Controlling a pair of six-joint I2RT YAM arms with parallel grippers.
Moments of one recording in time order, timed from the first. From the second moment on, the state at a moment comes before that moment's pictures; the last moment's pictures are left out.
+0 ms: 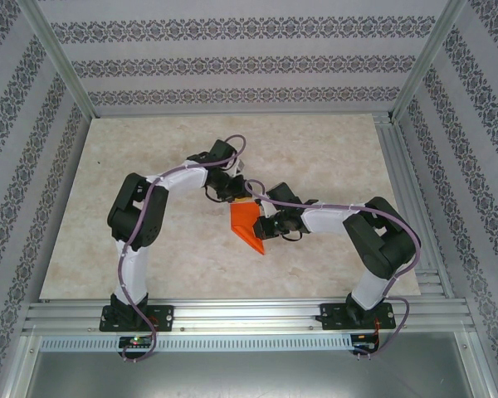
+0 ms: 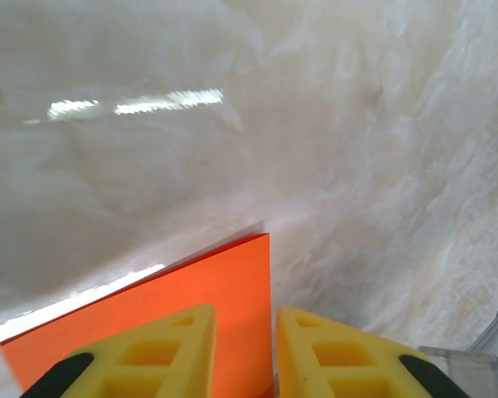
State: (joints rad) left arm -0.48 2.05 1.46 -0.54 0.54 -0.63; right arm 0.64 1.73 0.81 -0.15 -0.40 0.35
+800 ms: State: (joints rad) left arm -0.60 1.73 0.95 -0.19 0.58 -0.92; right arm 0.65 1.74 0.83 -0.16 -0.39 0.35
